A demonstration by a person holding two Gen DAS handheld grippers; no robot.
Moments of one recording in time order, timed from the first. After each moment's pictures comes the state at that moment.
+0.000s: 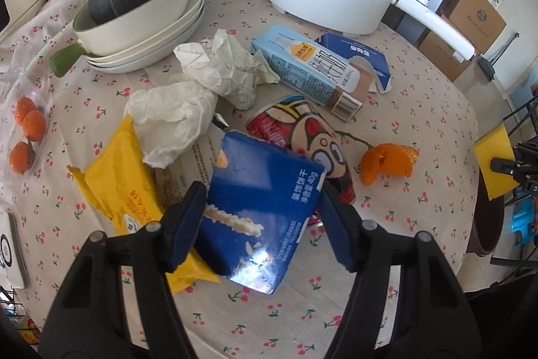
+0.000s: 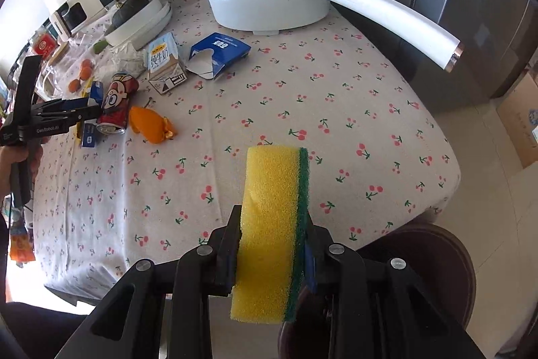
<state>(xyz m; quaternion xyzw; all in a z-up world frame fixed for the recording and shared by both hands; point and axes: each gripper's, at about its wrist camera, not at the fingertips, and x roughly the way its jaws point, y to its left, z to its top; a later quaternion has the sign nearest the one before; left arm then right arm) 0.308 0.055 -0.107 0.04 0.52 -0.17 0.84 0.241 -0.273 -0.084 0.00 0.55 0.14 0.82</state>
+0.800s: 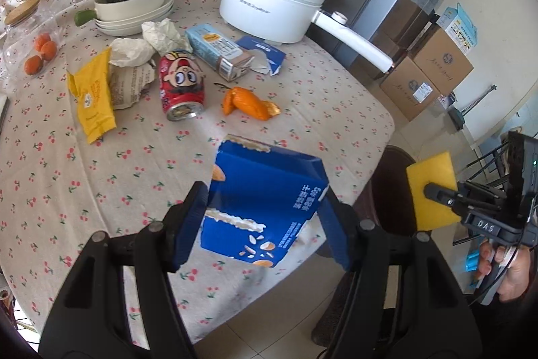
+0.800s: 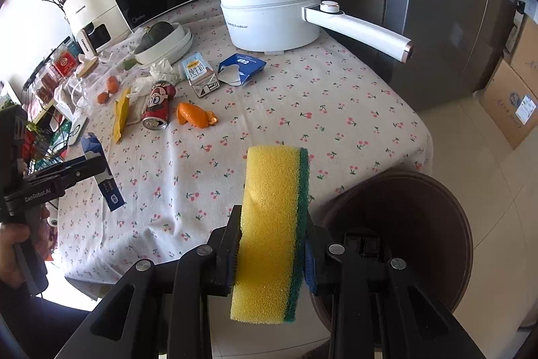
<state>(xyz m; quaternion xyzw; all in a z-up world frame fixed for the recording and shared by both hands) 0.155 -0.002 -0.051 -0.09 0.48 -0.18 0.85 0.134 -0.278 -0.040 0.03 0.50 0.12 0.86</state>
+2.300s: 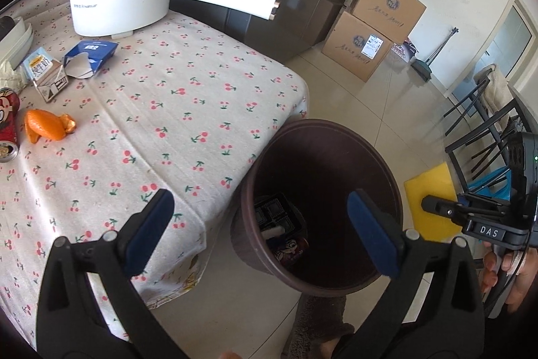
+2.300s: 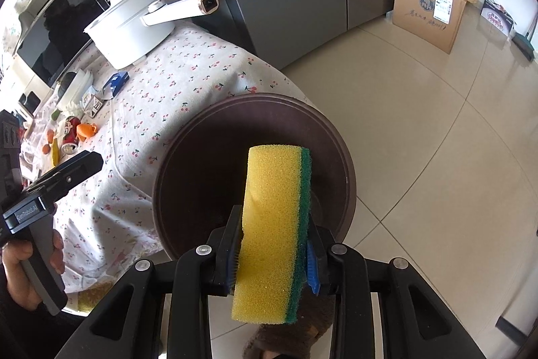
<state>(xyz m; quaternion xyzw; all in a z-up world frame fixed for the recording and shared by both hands) 0.147 -0.208 -0.081 -0.02 0.46 -0.28 0.84 0.066 -0.471 -0.088 0.15 0.52 -0.01 0.84</state>
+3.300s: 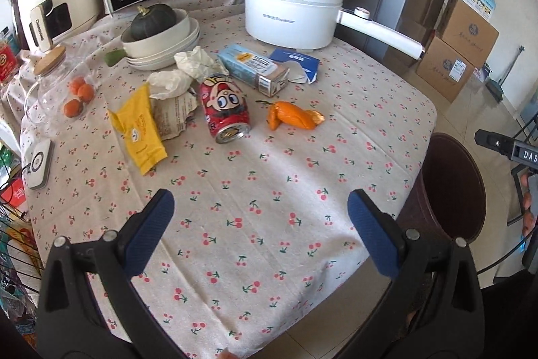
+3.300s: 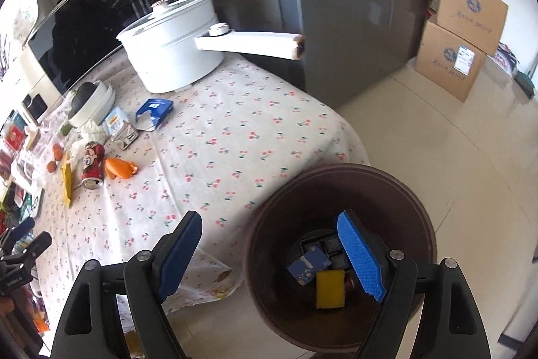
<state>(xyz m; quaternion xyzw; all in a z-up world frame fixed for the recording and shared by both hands) 0.156 0.010 -0.049 0.02 0.45 -0.10 0.89 0.154 -0.323 -0.037 0.10 0.47 0.00 0.88</state>
